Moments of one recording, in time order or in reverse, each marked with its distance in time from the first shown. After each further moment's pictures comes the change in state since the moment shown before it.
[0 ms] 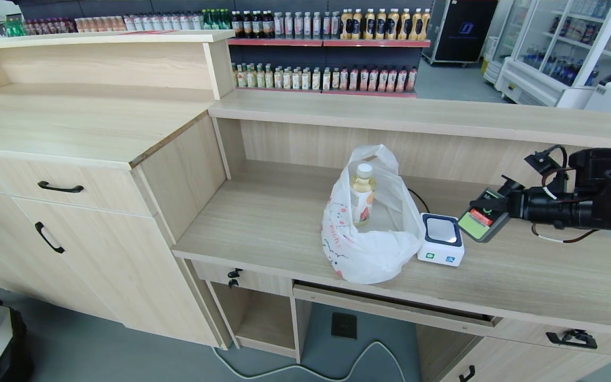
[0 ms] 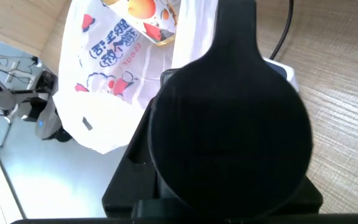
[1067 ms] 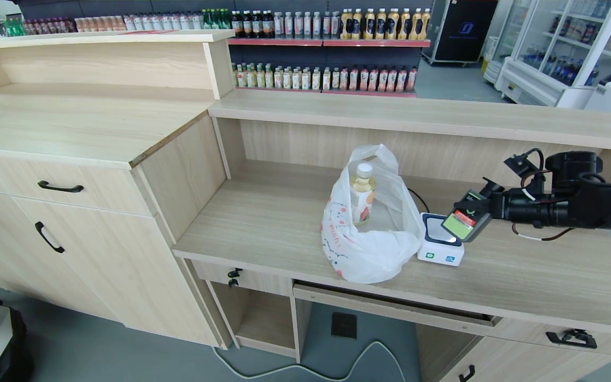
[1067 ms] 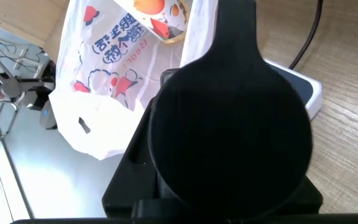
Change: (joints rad) left arm 0.000 0.000 0.000 0.000 0.000 0.000; right arm 0.051 0.080 -0.074 -0.007 0.022 -0.003
